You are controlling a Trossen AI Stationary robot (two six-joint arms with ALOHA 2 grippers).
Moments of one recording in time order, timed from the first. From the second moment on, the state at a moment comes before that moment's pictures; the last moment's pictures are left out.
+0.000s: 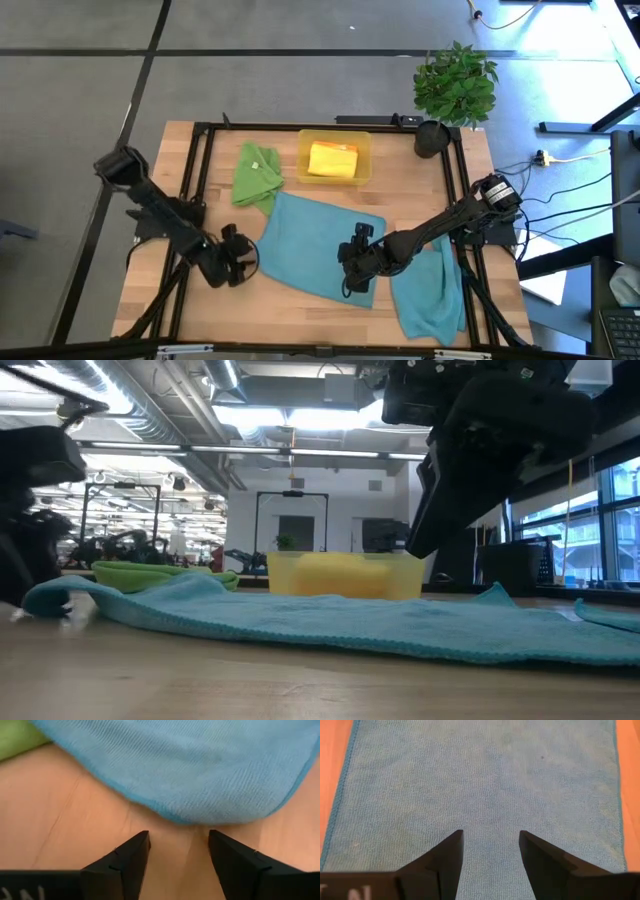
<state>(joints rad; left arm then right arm) -0.79 1.38 0.37 -0.13 -0.58 -1.00 0.44 1.83 1.17 -0.49 0.38 0.49</state>
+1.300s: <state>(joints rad) -0.69 1.23 0.38 0.05 -0.03 -0.81 0.43 1.83 1.17 -0.64 0.39 0.53</state>
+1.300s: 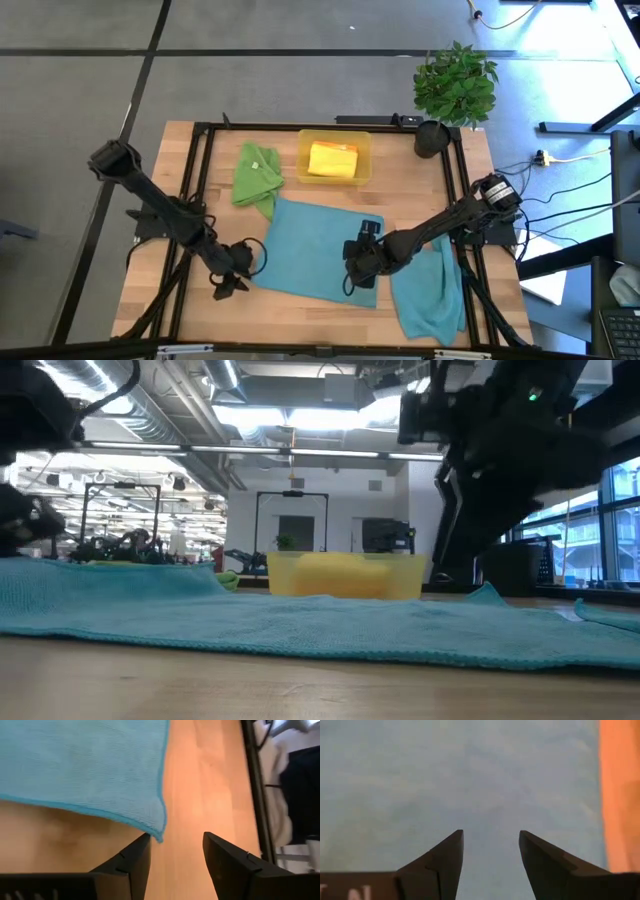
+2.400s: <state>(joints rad) -0.60 1.62 0.73 -0.40 -0.42 -0.82 0.19 1.81 0.98 -0.79 0.21 0.48</state>
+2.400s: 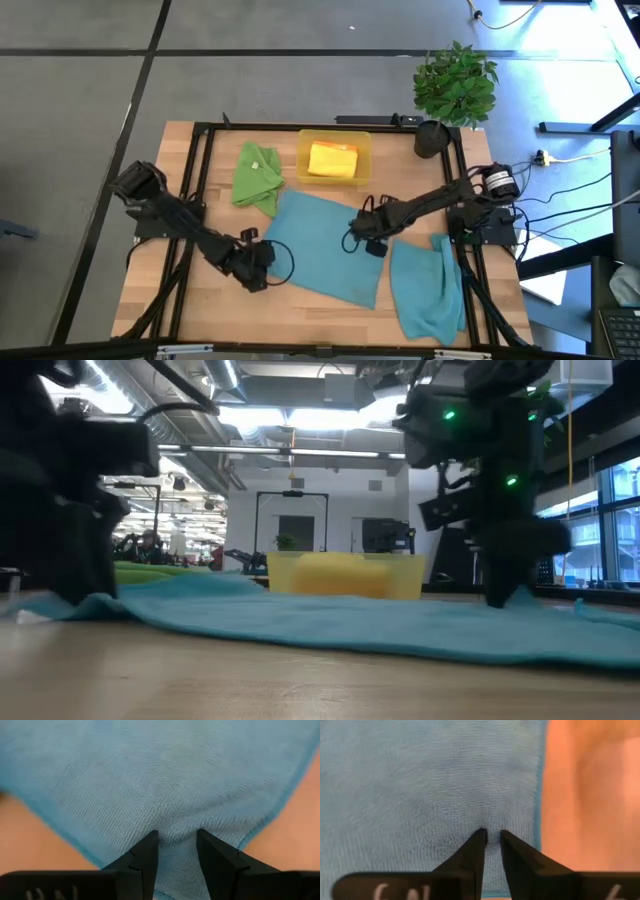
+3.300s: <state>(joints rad) -0.33 1.61 0.90 -0.71 -0.63 -0.35 0.53 1.82 1.06 -0.40 -0.13 0.74</state>
